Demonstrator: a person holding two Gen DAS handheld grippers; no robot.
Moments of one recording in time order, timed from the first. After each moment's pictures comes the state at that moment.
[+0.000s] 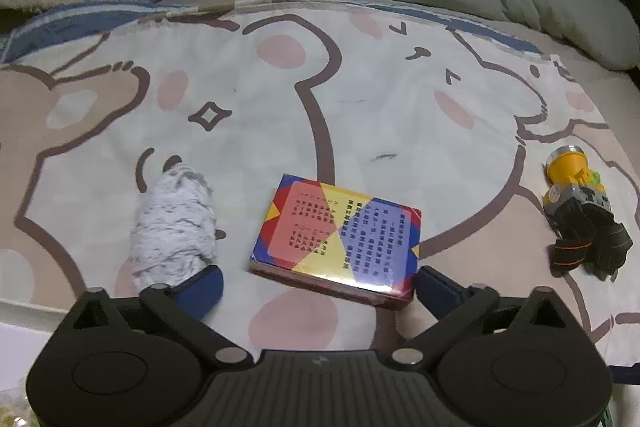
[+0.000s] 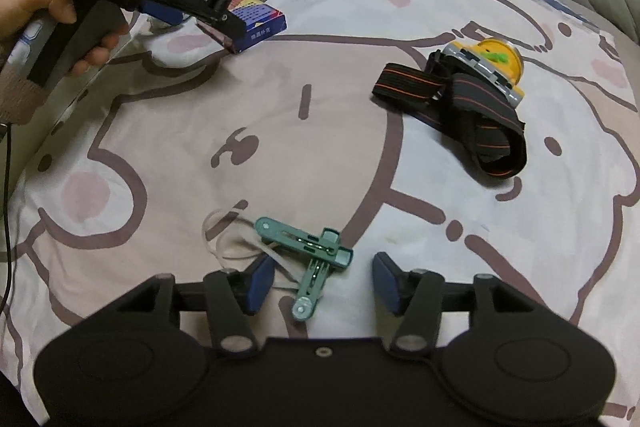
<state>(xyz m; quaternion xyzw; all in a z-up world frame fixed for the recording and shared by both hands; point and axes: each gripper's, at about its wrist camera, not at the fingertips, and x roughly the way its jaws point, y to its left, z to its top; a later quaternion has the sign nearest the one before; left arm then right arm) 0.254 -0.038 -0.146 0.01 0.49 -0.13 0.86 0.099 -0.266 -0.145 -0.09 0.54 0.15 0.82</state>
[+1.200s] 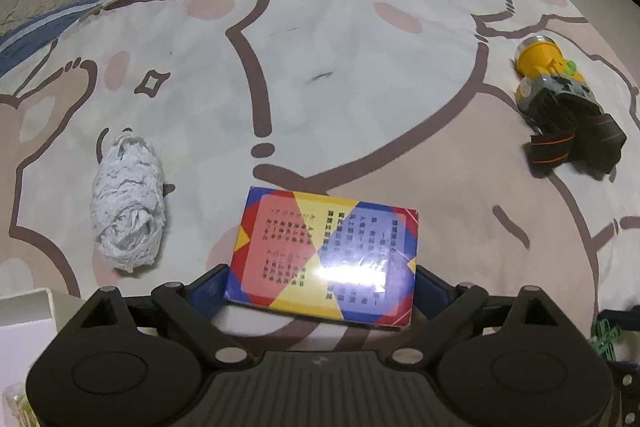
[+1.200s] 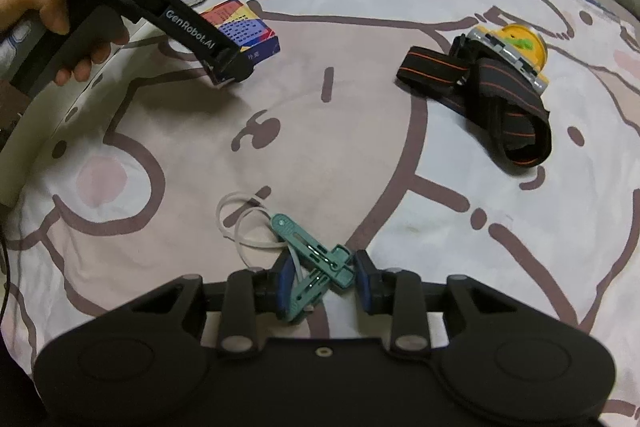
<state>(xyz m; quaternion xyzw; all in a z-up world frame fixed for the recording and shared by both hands) 0.232 -0.076 -0.151 0.12 0.56 -0.16 0.81 0.099 -0.261 -0.148 -0.08 0.57 0.17 0.80</state>
